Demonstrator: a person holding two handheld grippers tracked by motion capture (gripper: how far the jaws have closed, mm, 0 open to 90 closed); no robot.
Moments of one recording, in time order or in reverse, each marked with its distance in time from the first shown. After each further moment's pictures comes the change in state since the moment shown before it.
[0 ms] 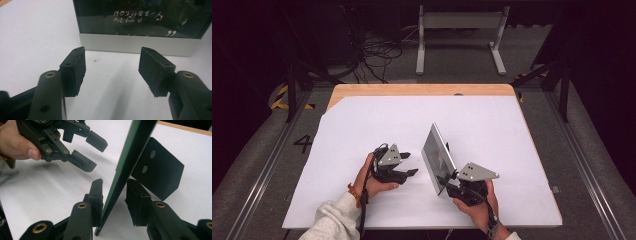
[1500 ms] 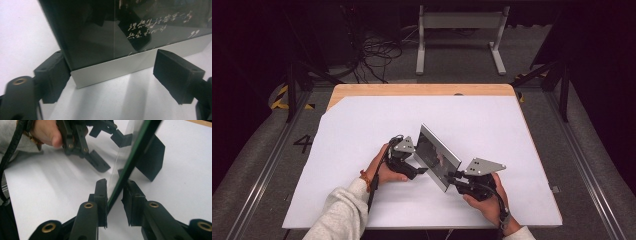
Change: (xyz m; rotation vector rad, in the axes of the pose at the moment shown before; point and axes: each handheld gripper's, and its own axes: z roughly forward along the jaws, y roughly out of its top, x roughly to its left) left arm 0.026 0.013 0.046 0.066 -0.153 -0.031; right arm -0.026 -0.001 -0.009 0.067 0.084 -0.056
